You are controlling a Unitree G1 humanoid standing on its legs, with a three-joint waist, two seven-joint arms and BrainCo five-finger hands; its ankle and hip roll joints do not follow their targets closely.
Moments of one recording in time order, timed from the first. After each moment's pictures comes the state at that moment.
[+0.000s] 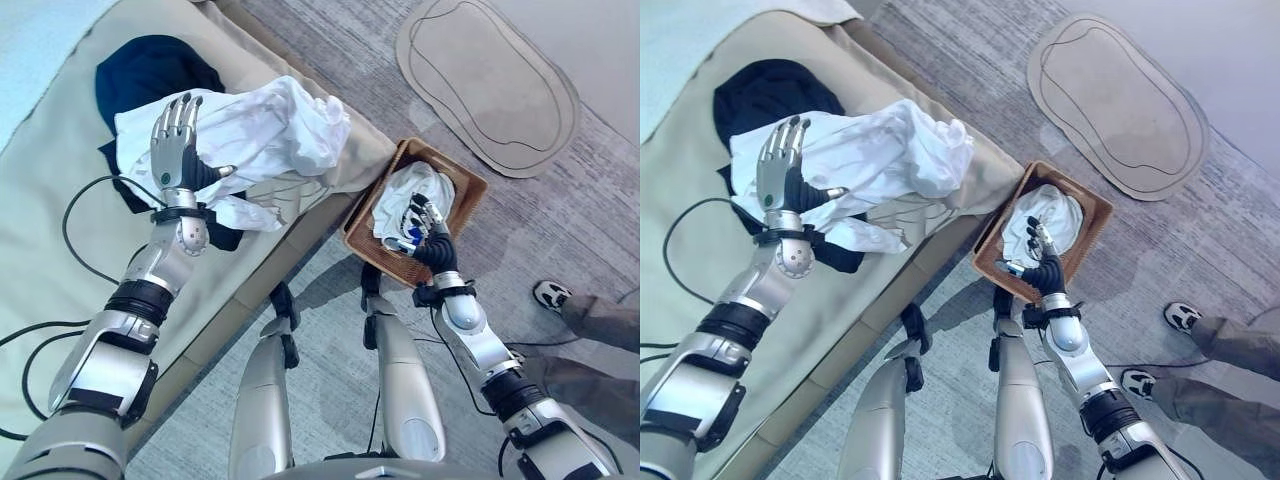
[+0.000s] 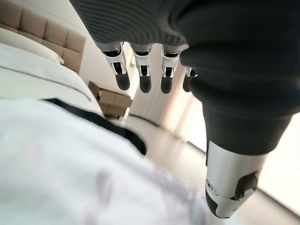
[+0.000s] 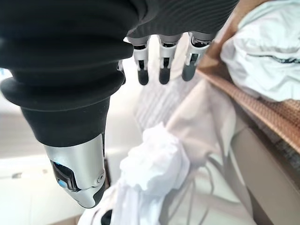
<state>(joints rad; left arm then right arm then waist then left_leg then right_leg) -0.77 0.65 -0.39 0.74 0.49 -0.07 0.67 -0.26 -0.39 0.36 0.30 0.31 -0.35 -0.25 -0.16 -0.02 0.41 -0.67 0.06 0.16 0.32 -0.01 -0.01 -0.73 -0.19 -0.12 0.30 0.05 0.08</state>
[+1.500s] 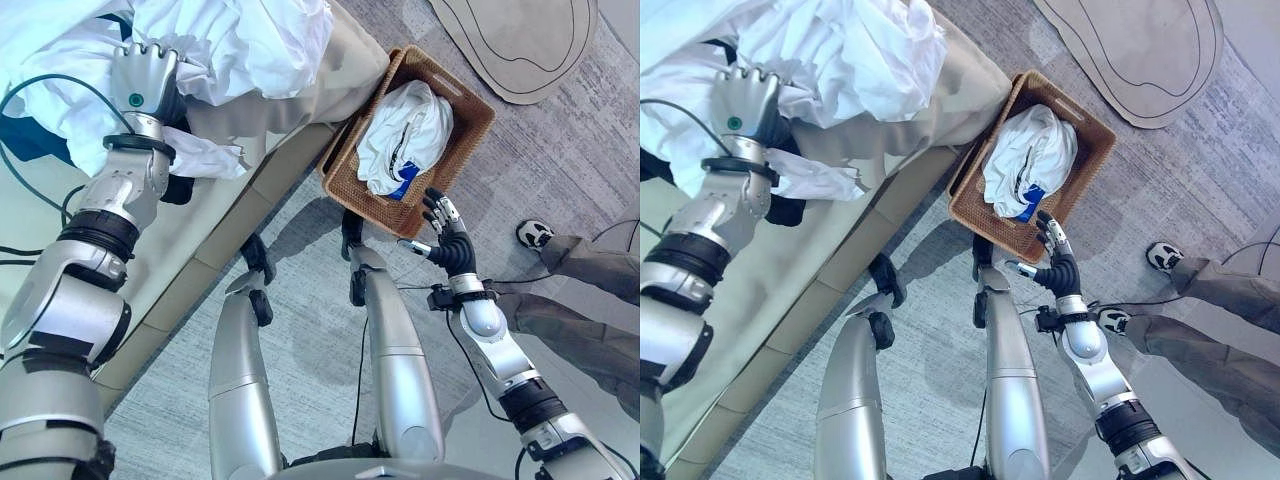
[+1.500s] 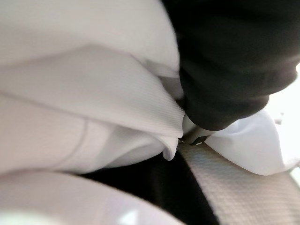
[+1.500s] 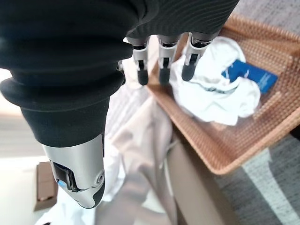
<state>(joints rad) -1.05 0.80 -0.60 0.82 0.65 -0.02 0.61 -0.21 -0.42 0.31 0.23 0.30 -0.39 -0.23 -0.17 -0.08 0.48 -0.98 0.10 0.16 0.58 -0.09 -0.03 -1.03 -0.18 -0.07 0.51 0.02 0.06</state>
